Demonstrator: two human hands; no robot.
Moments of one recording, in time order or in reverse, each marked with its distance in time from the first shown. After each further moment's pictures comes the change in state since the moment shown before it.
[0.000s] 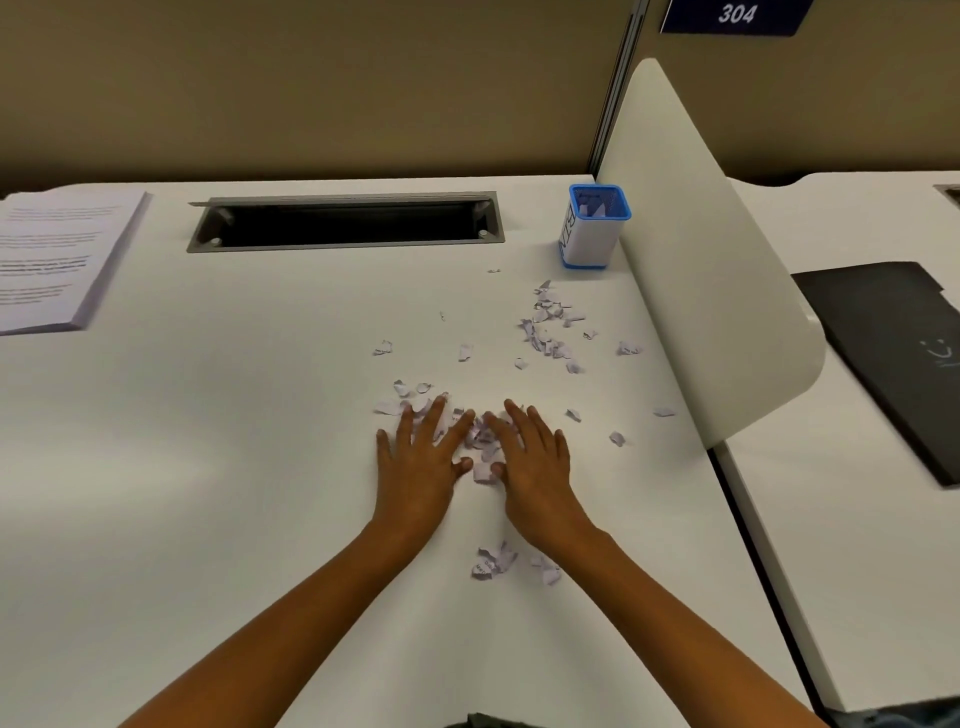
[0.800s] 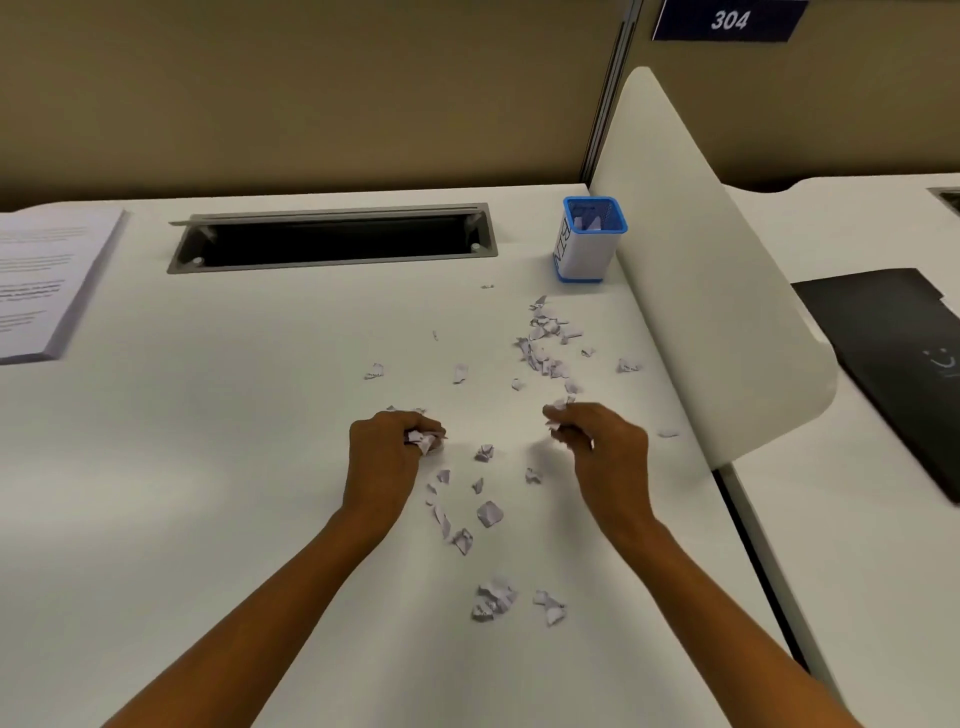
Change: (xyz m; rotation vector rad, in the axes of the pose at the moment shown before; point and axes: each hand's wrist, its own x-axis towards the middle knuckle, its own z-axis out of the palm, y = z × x) left_hand 0.034 -0.004 -0.059 -0.678 0.171 -0.200; right_hand 0.024 0.025 -0.064 0.443 0.493 -0.007
